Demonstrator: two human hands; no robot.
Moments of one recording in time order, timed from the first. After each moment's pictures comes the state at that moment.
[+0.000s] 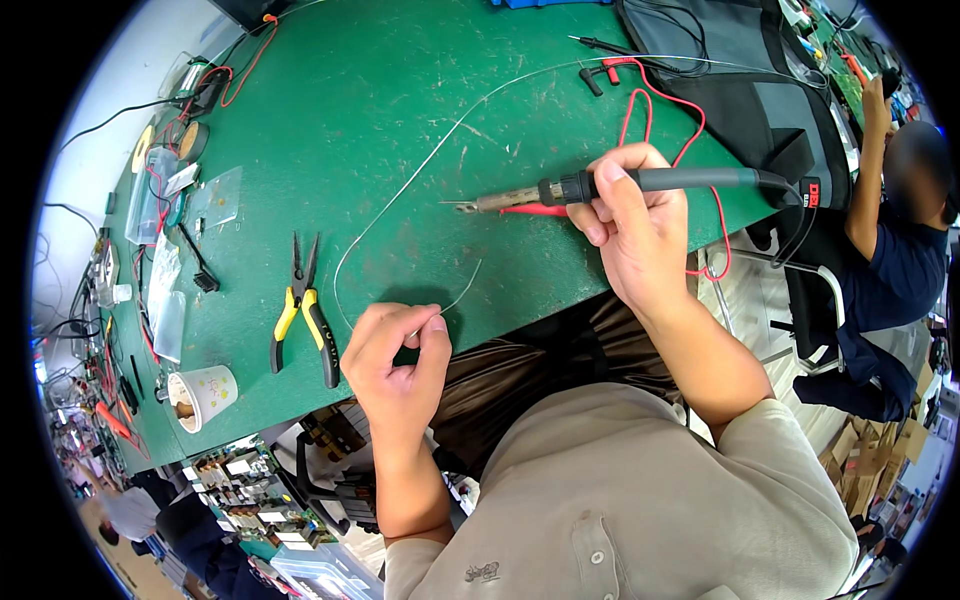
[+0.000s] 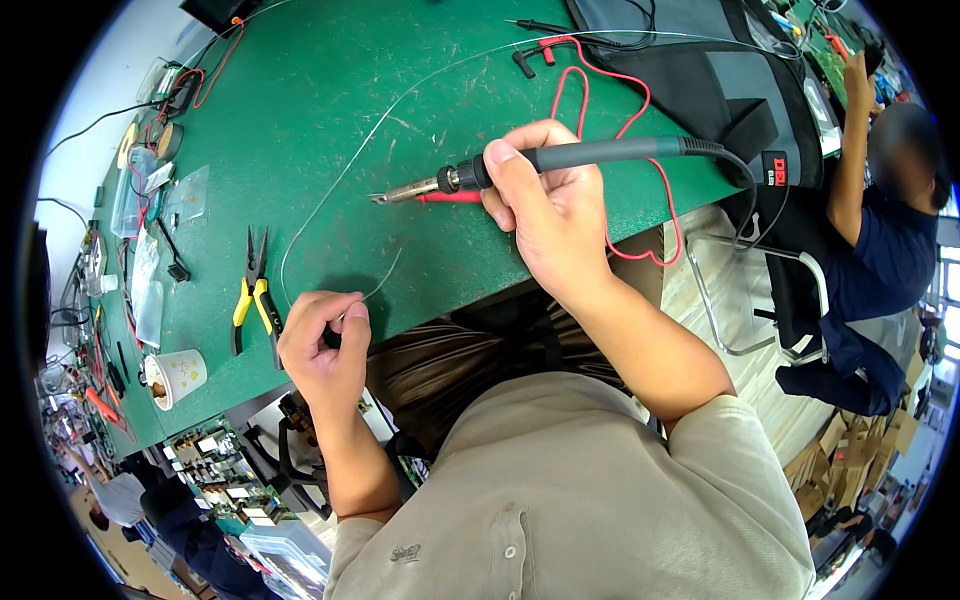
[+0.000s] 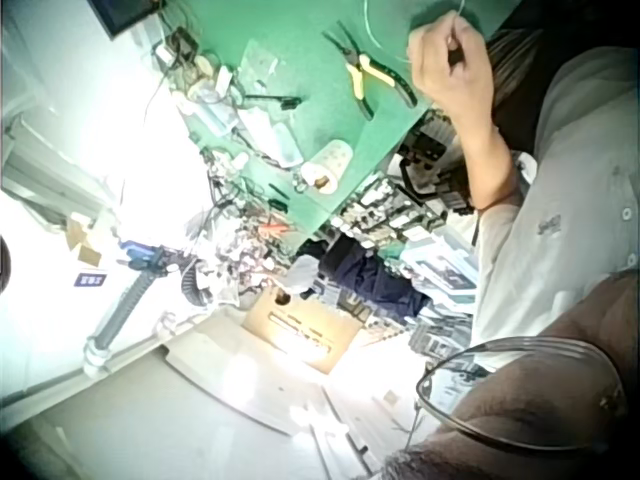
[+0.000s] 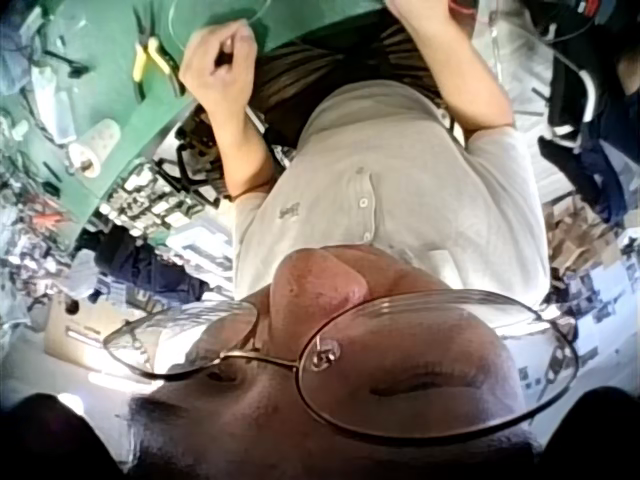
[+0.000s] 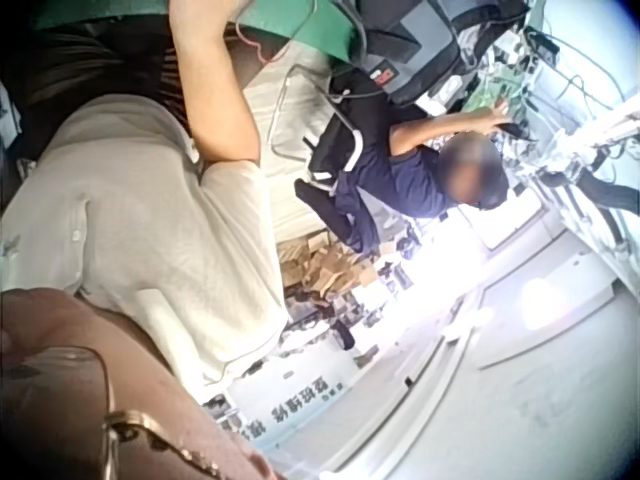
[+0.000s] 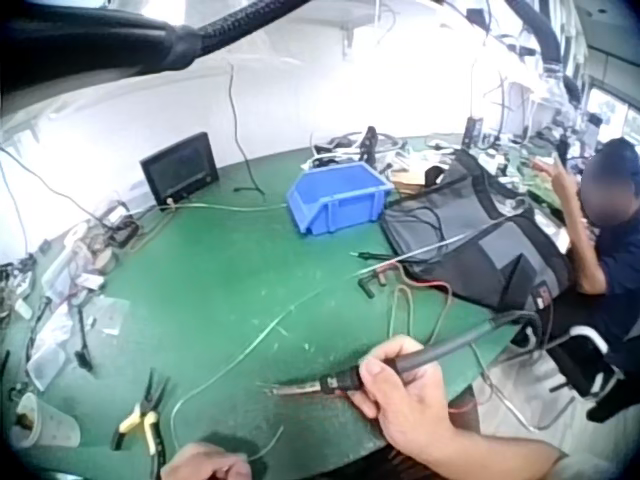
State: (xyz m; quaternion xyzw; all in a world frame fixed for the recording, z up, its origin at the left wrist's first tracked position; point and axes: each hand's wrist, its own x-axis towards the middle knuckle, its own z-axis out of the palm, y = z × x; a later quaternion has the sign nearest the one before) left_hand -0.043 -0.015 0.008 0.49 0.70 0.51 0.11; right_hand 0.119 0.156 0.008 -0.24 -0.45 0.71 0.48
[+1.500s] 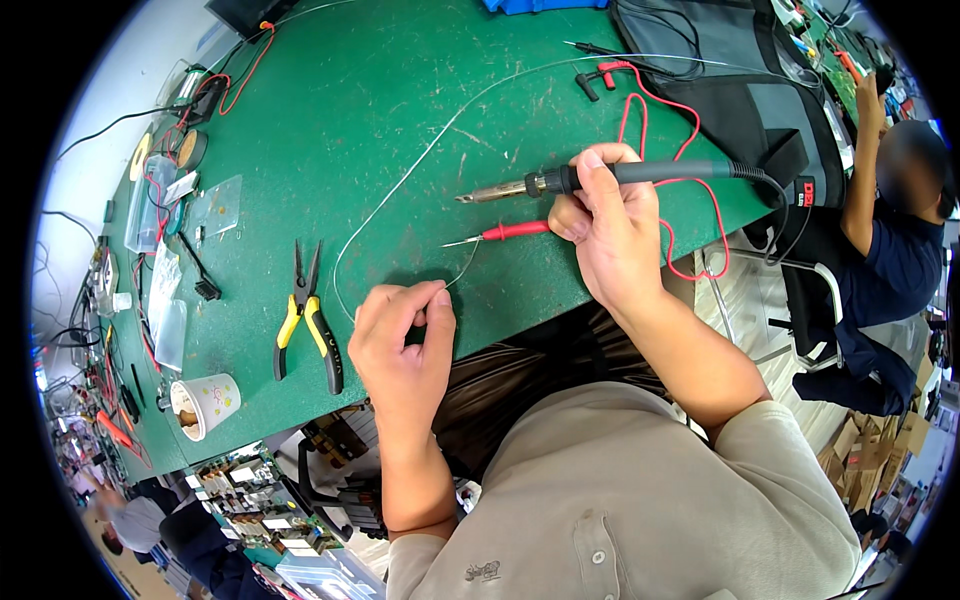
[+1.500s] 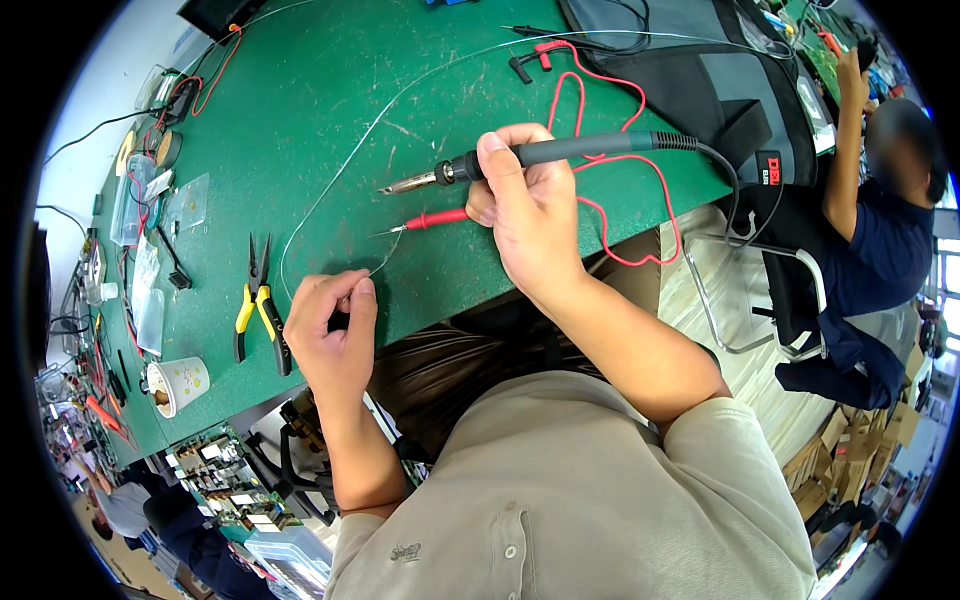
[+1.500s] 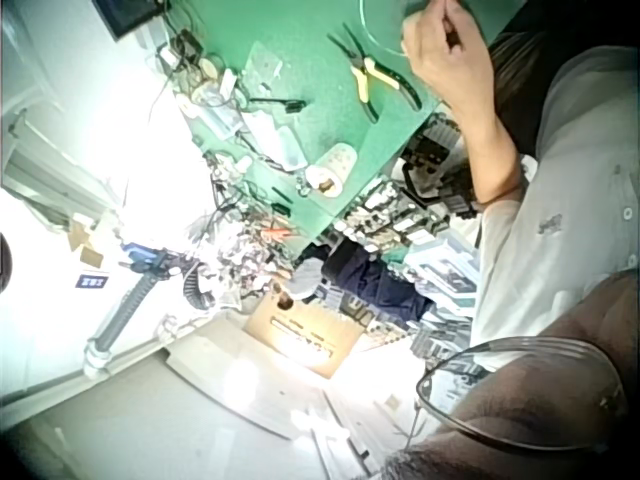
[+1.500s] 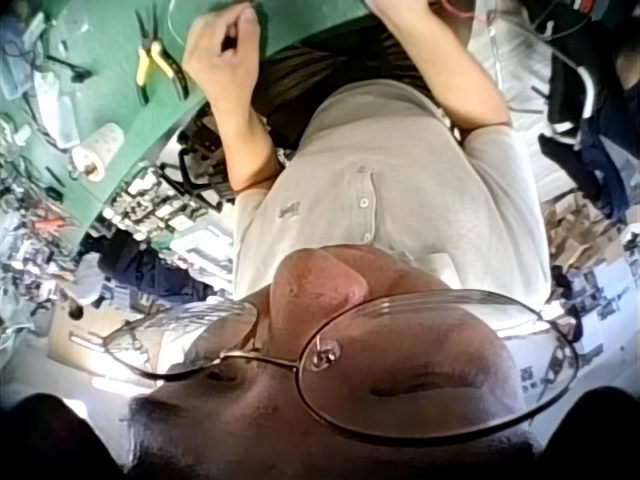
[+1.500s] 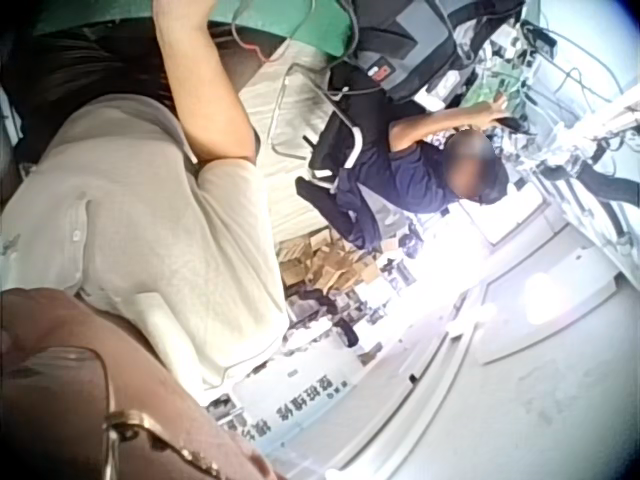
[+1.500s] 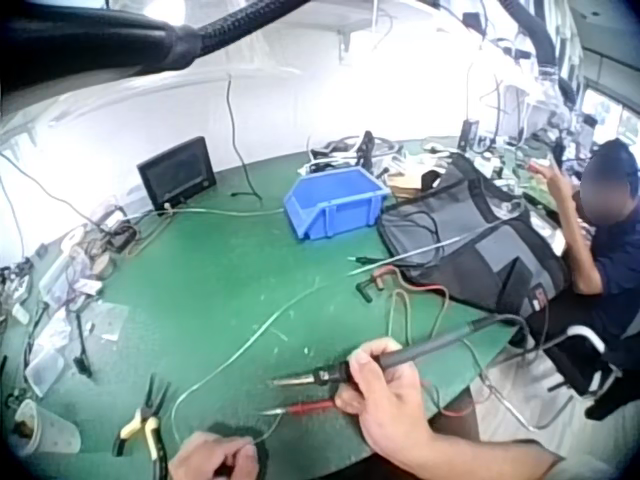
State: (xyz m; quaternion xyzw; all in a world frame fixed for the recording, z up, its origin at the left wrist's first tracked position) left_hand -0.047 0.004 0.007 0.51 0.73 0.45 0.06; right_hand 0.098 0.152 0.004 -0.26 -0.38 0.73 0.50
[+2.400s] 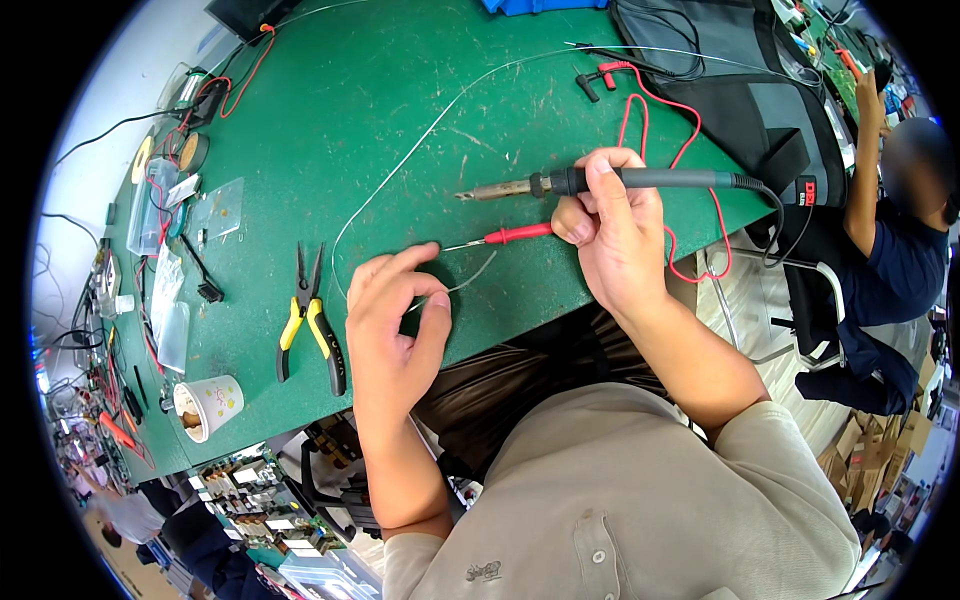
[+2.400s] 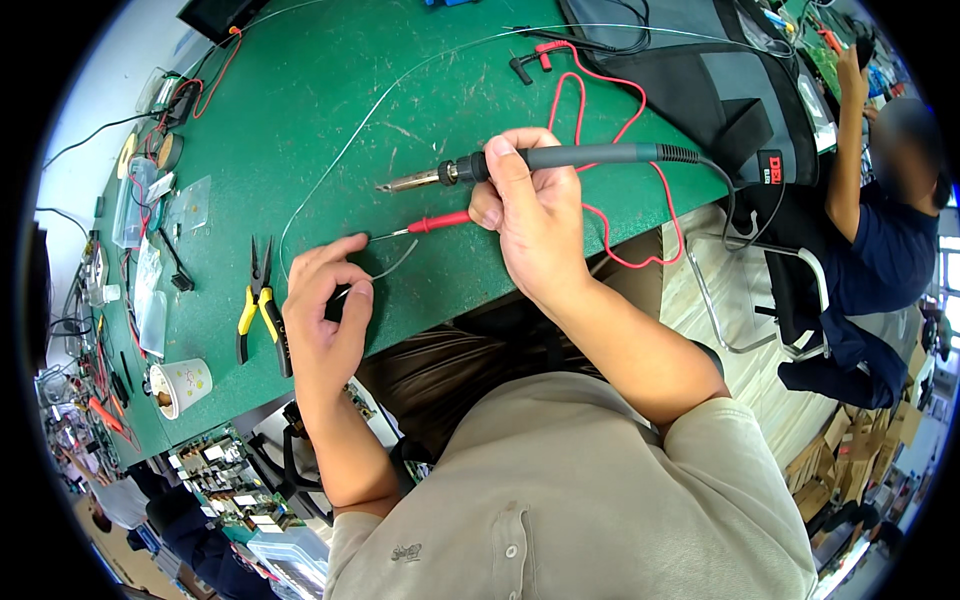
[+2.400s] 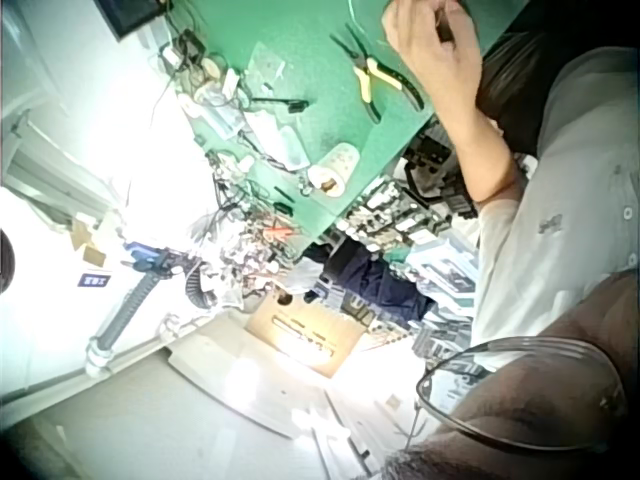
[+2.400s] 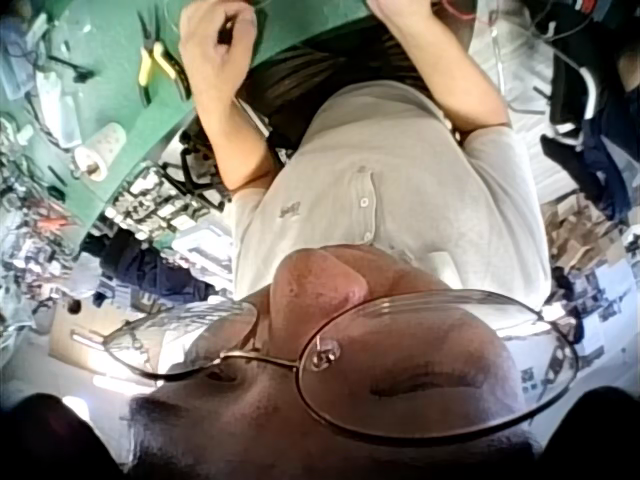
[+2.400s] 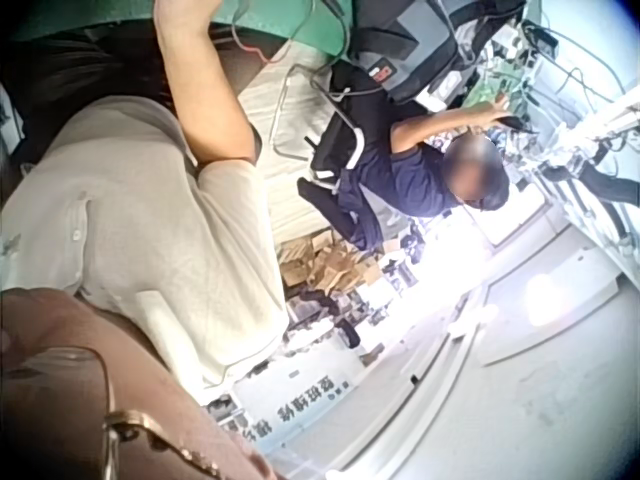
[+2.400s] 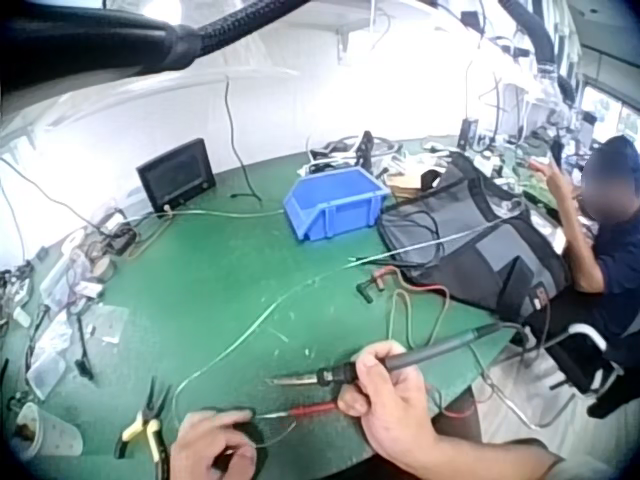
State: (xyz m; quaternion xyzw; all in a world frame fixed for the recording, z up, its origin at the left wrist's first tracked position) left_hand -0.069 0.013 0.017 0.58 0.69 0.41 0.13; right_hand 0.100 0.151 0.002 -0.26 -0.37 0.74 0.51
